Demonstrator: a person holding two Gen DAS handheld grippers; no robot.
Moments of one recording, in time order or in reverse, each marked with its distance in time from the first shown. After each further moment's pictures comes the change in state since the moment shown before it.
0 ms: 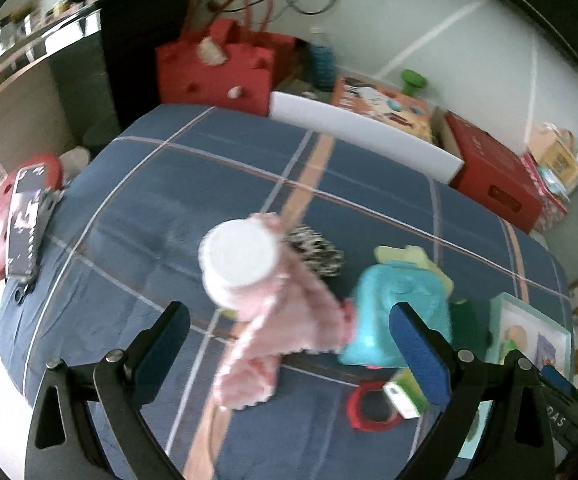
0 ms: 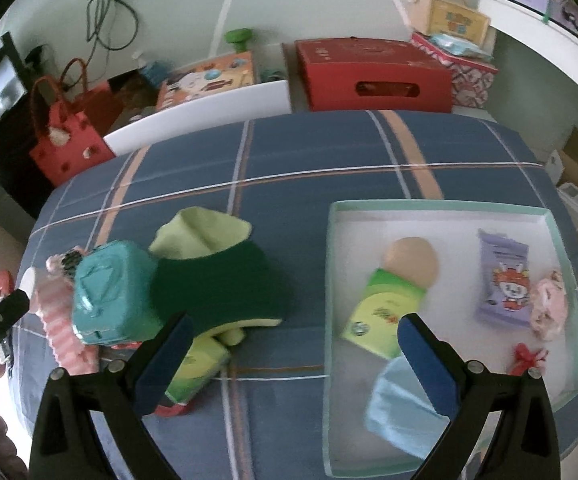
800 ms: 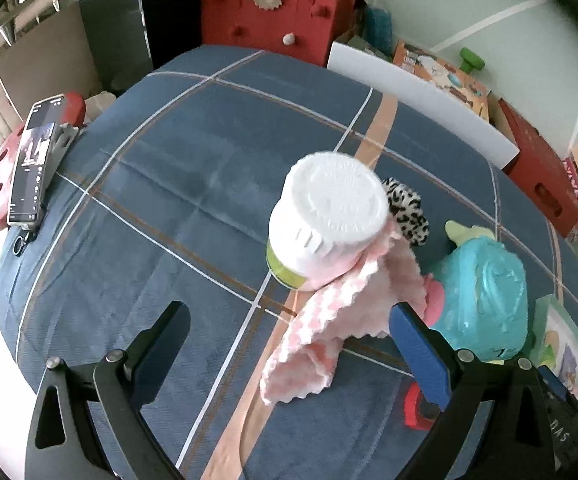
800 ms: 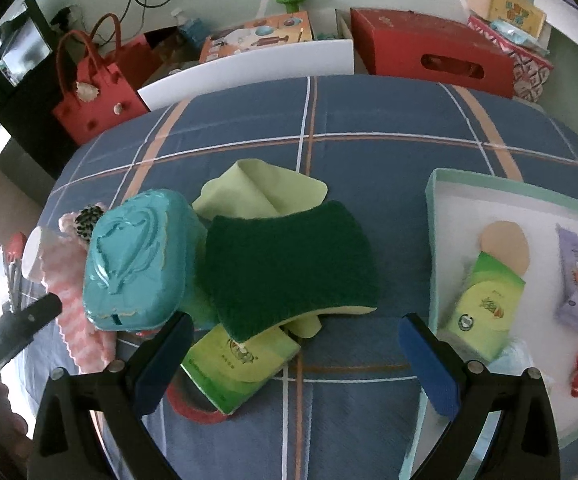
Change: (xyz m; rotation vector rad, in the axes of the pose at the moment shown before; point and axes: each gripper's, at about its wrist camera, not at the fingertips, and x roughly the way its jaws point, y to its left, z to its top) left arm 0.048 0.038 -0.018 -0.090 0.144 0.073; right arm 0.048 0.043 -0.011 -0.072 0.093 0.101
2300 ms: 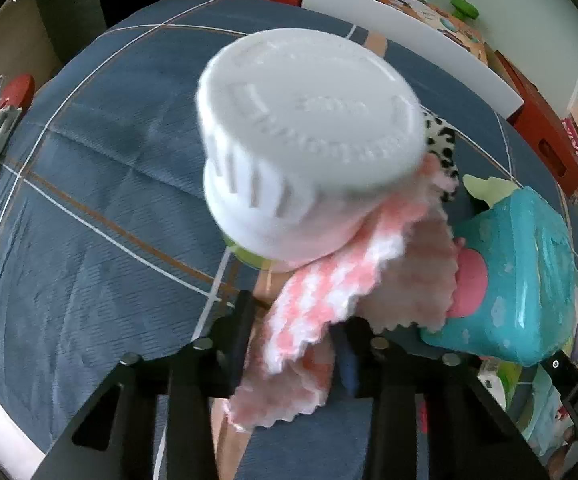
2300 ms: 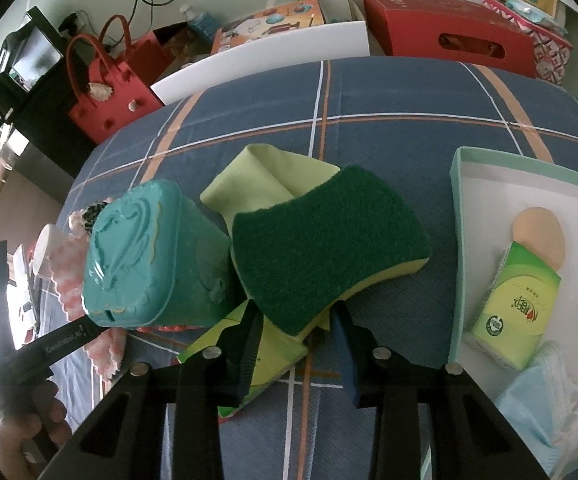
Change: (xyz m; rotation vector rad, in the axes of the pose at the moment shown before) left arm 0.075 -0.025 0.006 0.075 0.138 -0.060; right arm 0.015 -0.014 -0.003 0.004 0.032 0.125
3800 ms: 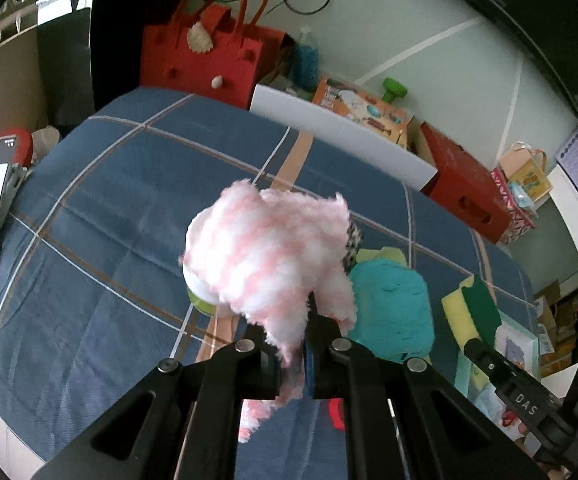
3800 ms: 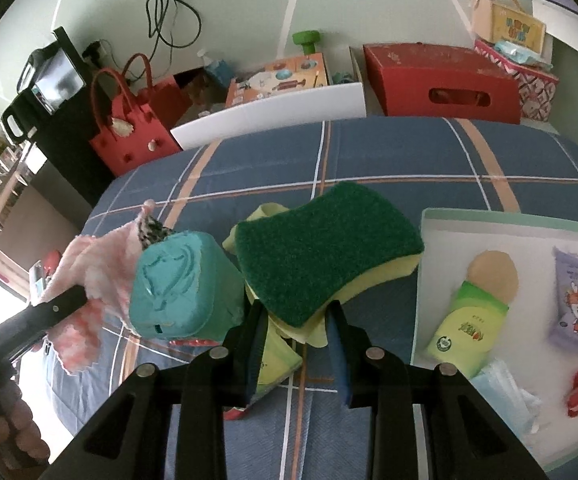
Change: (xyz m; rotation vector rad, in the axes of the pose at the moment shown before) left arm -0.120 -0.001 -0.017 0.022 -0.295 -0.188; right arm -0.060 0.001 0.002 -0.028 -0.164 0.008
